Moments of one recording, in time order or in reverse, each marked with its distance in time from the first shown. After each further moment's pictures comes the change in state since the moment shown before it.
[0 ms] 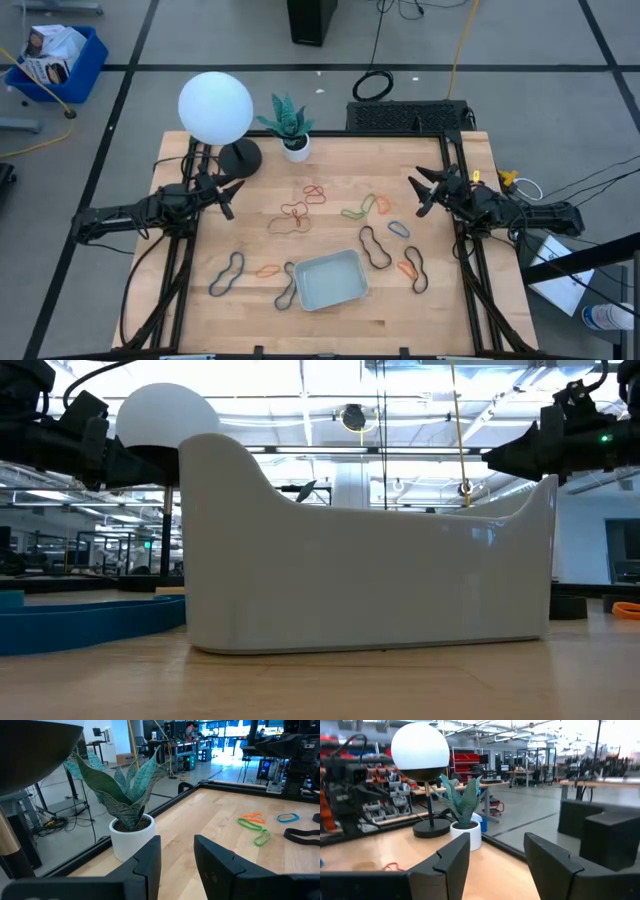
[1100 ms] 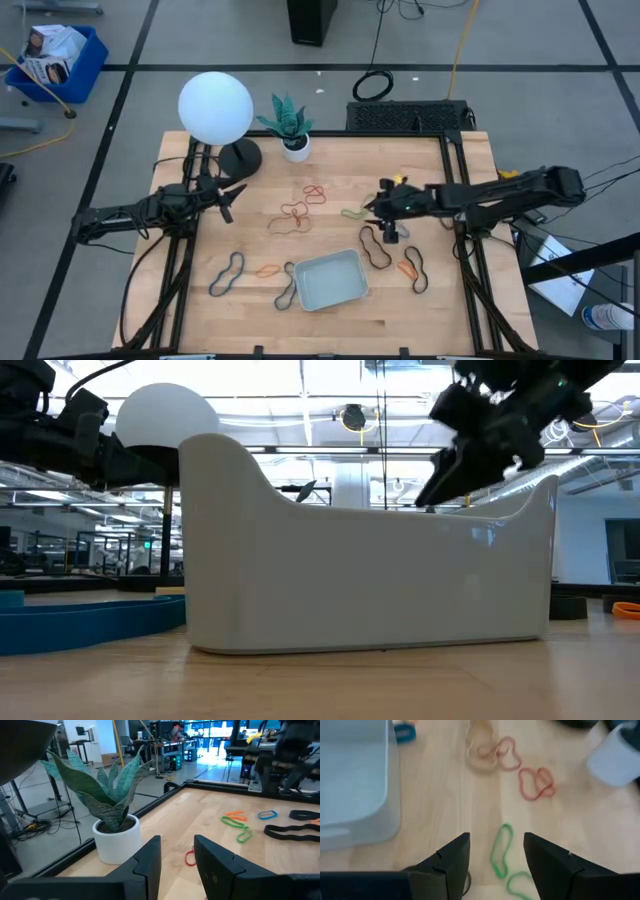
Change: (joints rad) left arm 0.000 0.000 0.000 -0.001 0.079 -0.005; right arm 0.018 1.120 0.580 -0.297 -0.552 -0.088
